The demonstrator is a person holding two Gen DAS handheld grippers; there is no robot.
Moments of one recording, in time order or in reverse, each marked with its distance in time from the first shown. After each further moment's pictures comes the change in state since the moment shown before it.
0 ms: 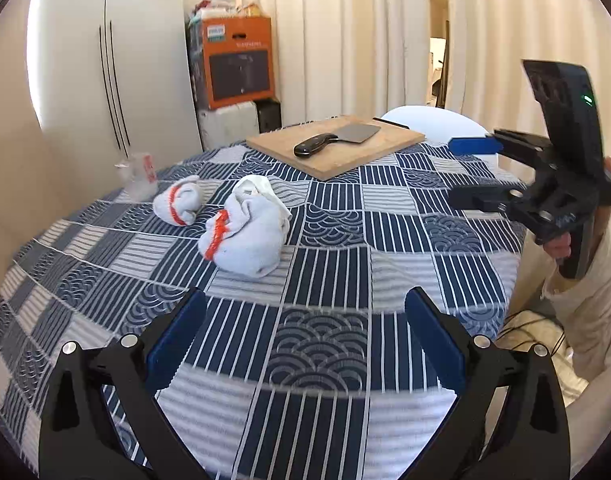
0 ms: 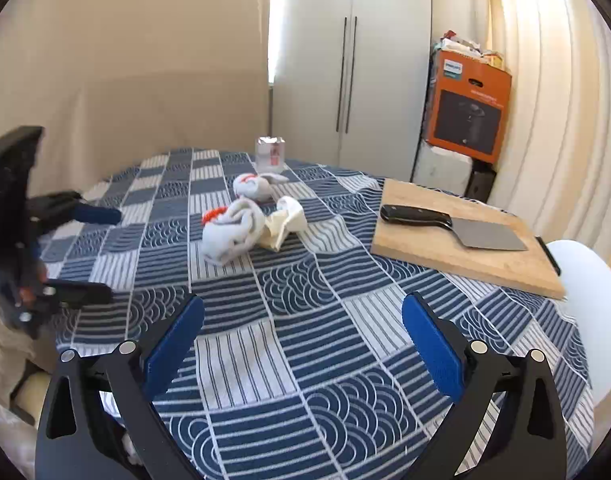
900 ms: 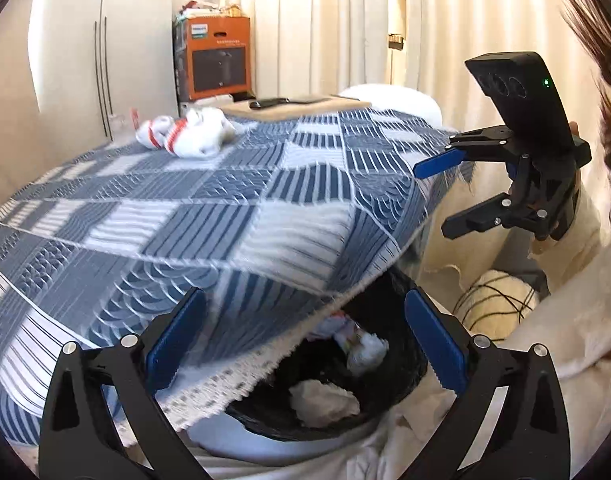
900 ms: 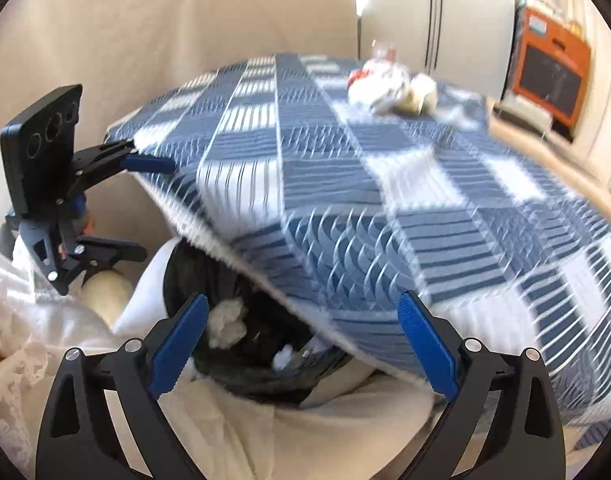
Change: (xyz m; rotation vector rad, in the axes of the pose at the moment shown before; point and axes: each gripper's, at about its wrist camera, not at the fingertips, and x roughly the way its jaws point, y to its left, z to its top) left arm -0.076 -0.061 -0.139 0.013 -0.041 -0.053; right arm -0.042 0.089 -0.113 -0.122 0.244 0.237
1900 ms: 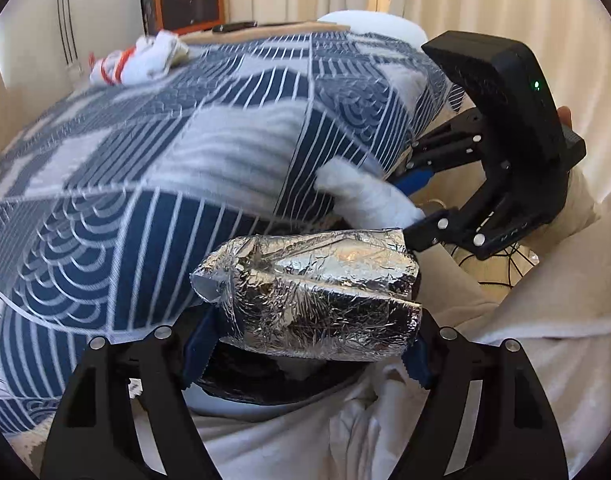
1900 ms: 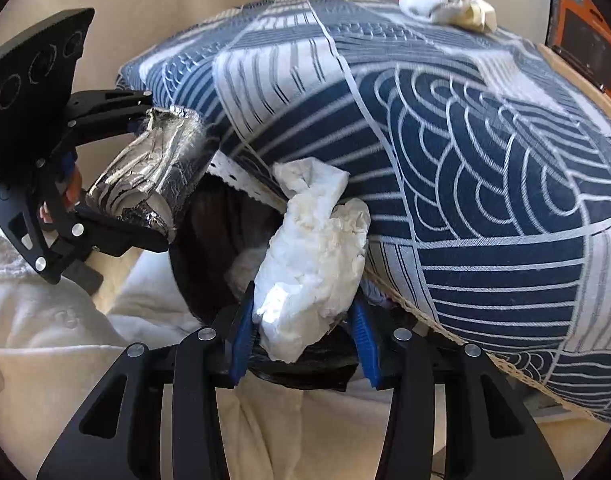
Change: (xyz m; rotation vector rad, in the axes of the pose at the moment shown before) left arm 0.048 -0.023 -0.026 0.021 0.278 -0.084; right arm 0.081 0.020 -0.044 -0.008 0.199 0.142
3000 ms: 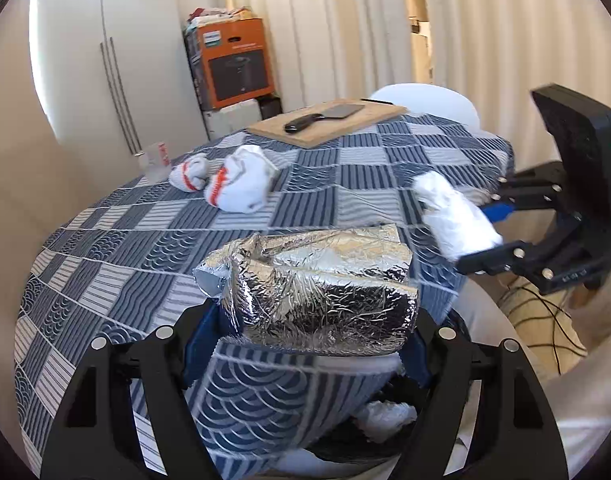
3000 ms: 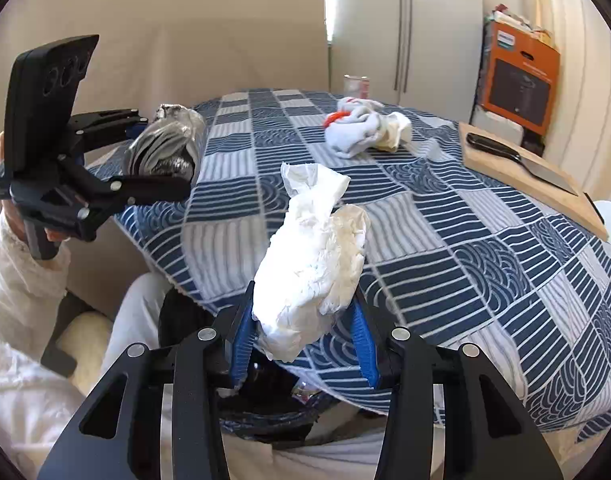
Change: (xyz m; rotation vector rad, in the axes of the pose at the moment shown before) left arm -0.066 0.040 0.078 0.043 -0.219 0.194; right arm -0.094 0.001 0.044 0.065 -0.293 -0.207
